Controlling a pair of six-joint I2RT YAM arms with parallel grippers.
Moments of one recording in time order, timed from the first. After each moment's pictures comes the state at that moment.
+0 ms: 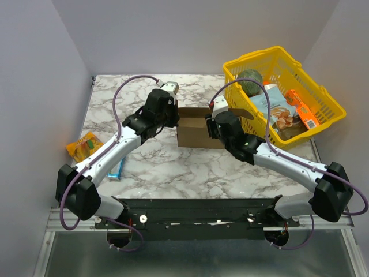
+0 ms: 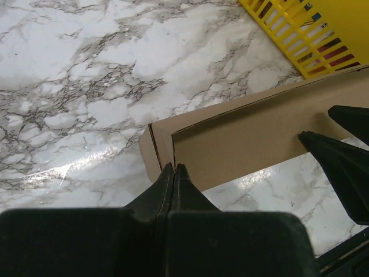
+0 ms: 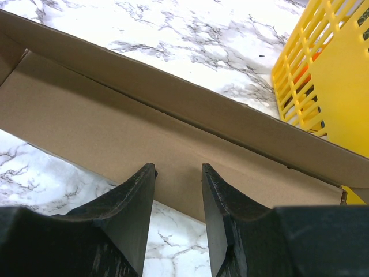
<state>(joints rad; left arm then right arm) -0.58 1.40 1.21 -0.38 -0.01 -0.34 0.82 1.35 0.97 -0.04 0.47 0.08</state>
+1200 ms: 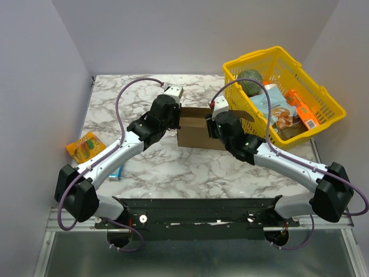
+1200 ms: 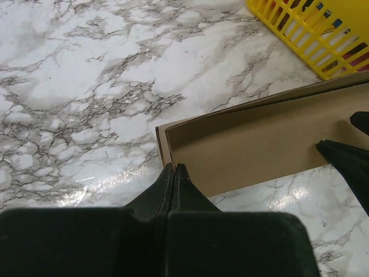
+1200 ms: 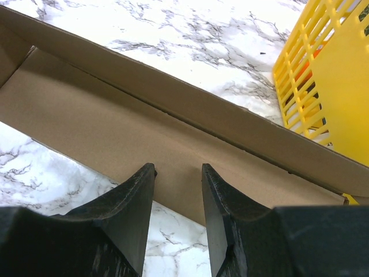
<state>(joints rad) -0.65 1.40 1.15 -0.30 -0.18 -0.25 0.82 1.35 0.97 -0.06 0.47 0.09</state>
